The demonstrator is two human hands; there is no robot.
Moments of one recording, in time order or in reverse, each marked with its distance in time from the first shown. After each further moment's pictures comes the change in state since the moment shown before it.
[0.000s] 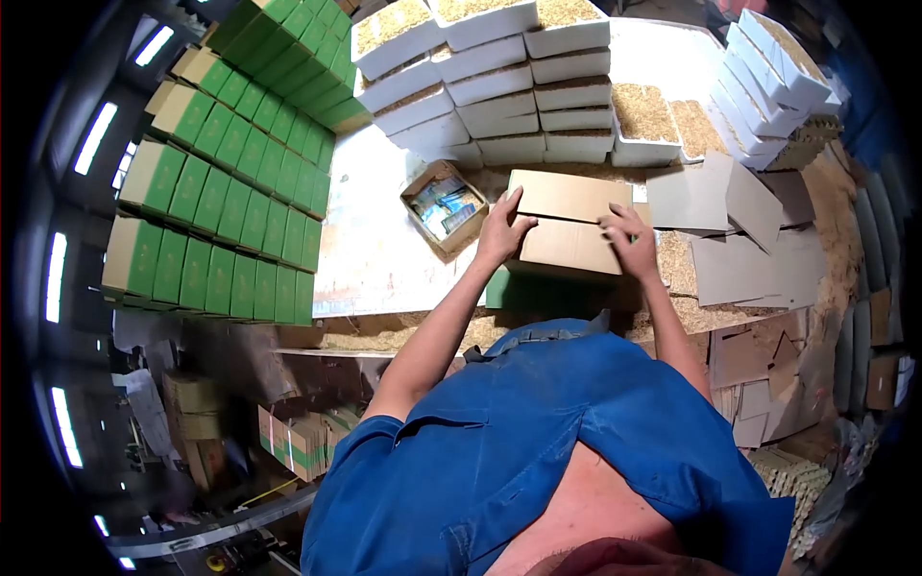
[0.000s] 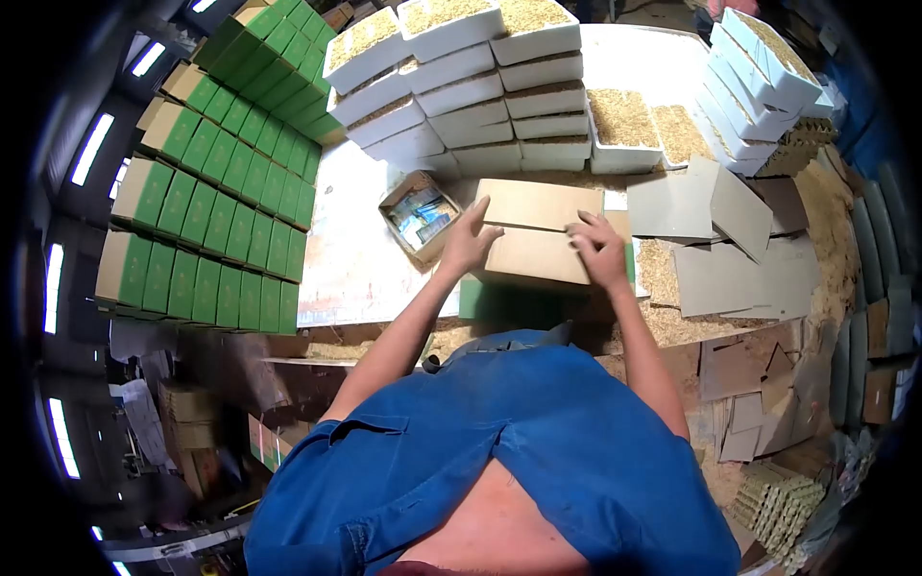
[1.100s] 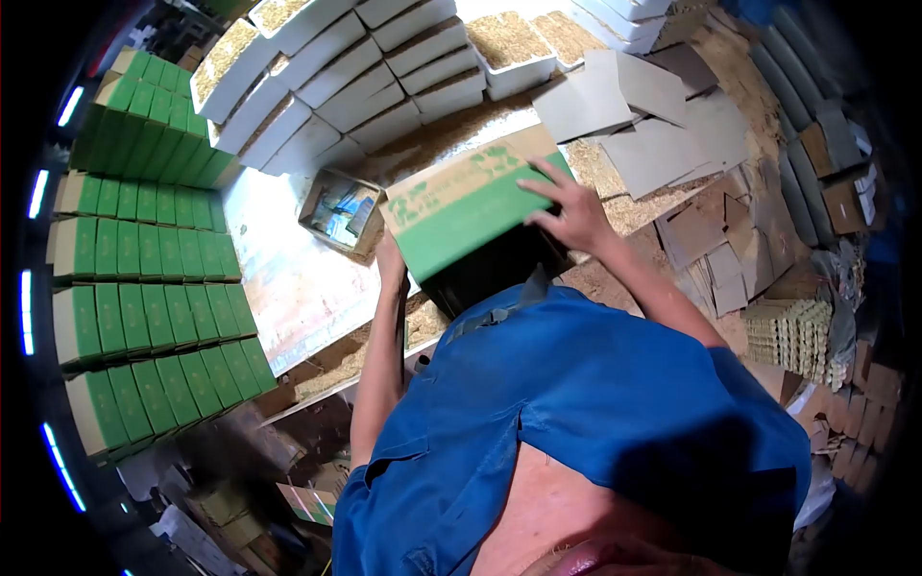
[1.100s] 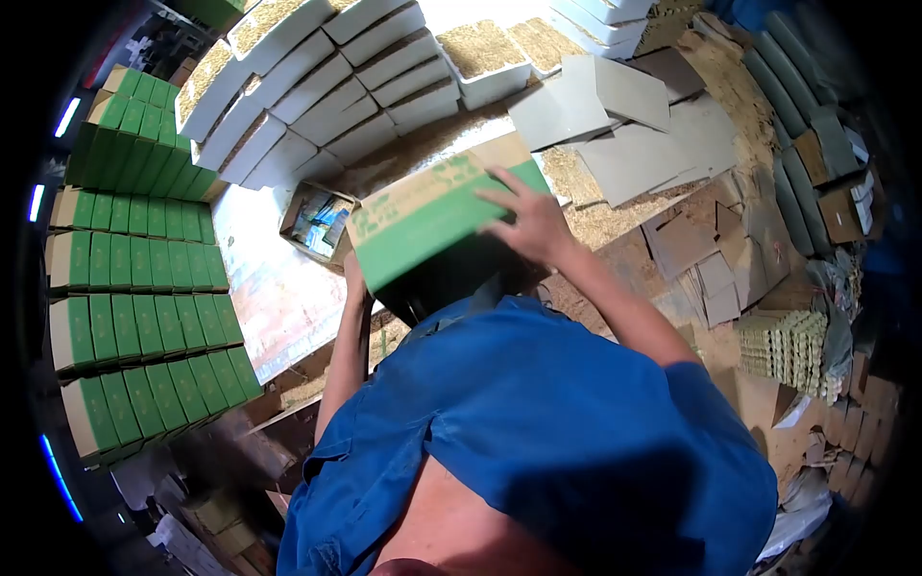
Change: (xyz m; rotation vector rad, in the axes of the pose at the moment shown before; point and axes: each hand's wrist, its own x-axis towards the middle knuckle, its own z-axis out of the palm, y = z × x) left_hand -0.056 -0.078 -0.019 -0.326 -0.120 -0.502; right_hand -0.053 -0.103 -0.036 -0.364 -0.138 0.174
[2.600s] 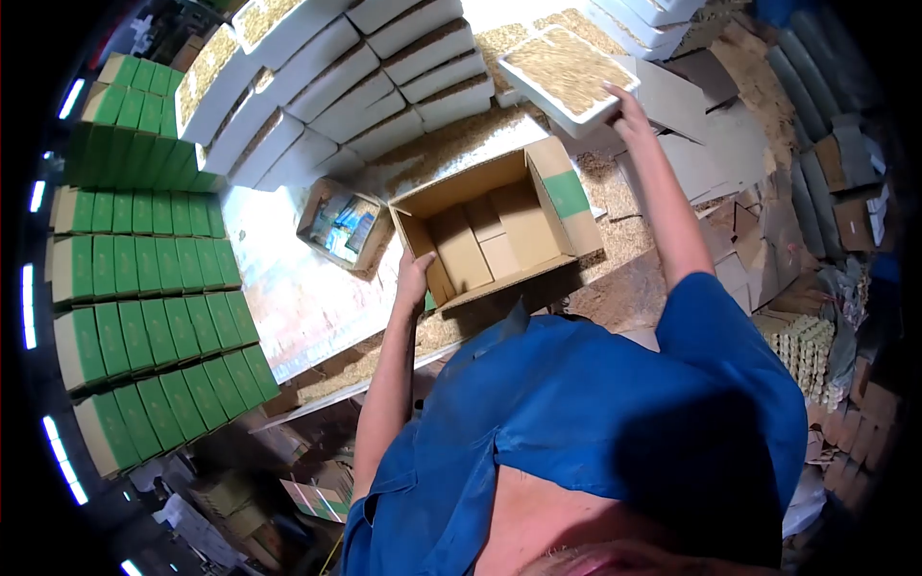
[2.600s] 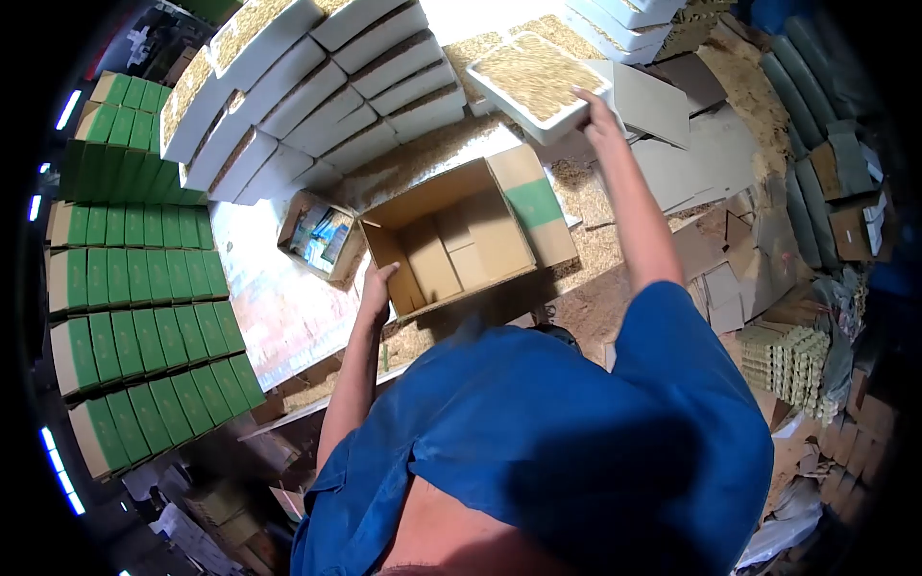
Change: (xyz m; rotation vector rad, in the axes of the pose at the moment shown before) left_hand 0.000 0.015 0.032 -0.194 -0.195 -0.004; right_hand 0.174 0.305 -0.006 1.379 0.440 0.775
